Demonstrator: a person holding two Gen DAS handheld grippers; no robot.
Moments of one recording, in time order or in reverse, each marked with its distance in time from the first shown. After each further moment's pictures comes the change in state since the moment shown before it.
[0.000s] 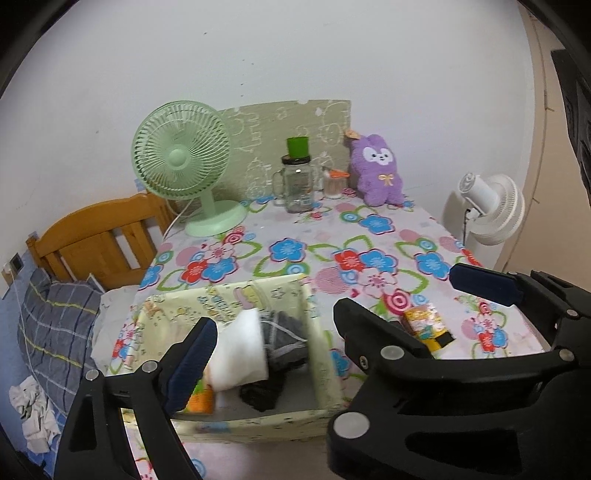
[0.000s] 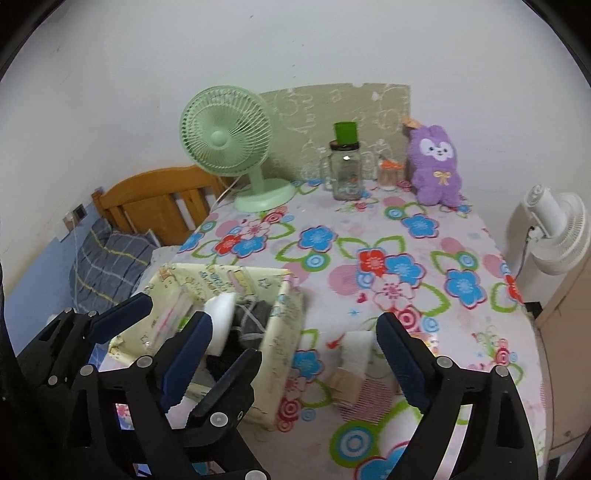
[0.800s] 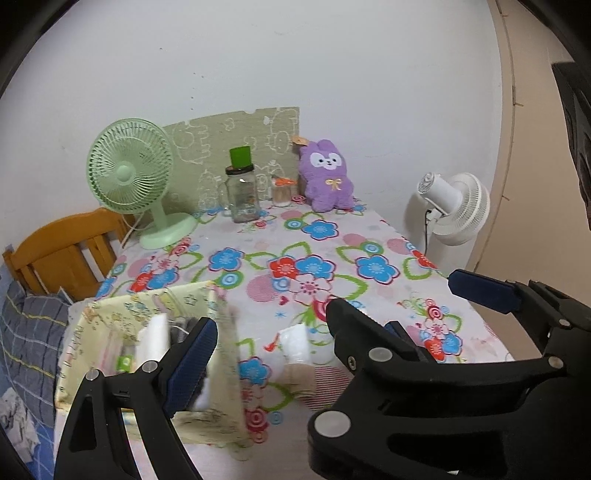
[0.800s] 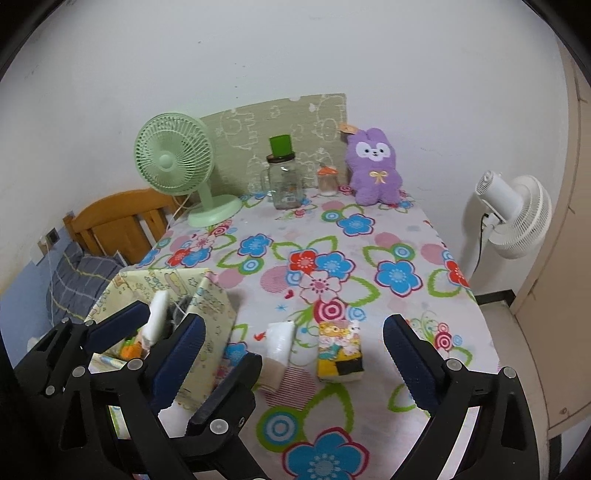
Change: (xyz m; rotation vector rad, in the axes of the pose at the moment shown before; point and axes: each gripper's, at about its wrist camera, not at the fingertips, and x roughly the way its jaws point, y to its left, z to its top) left arm 0.003 -0.074 -0.007 0.034 -0.036 -0.107; right arm -0.033 -0.071 -0.028 0.076 -0.062 -0.105
